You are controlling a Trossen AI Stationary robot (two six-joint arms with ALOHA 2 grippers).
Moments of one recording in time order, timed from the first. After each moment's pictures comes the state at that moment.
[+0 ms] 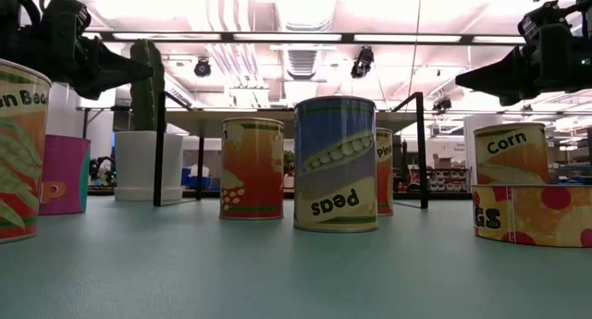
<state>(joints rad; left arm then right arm) -0.20 0.04 0.04 0.06 -0.64 0.04 0.01 0.07 0.02 0.05 0.34 -0.09</state>
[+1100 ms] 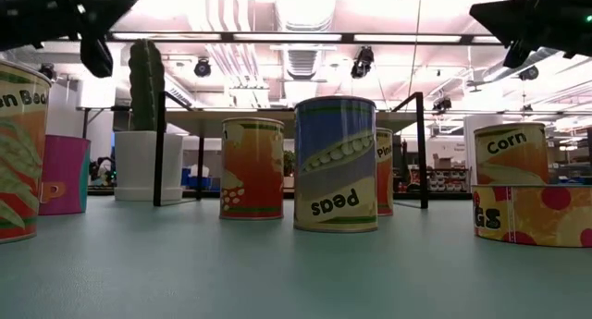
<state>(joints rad) -0.20 0.06 0.04 0.53 -0.44 -0.27 0.01 0.07 0.02 0.53 0.34 -0.14</state>
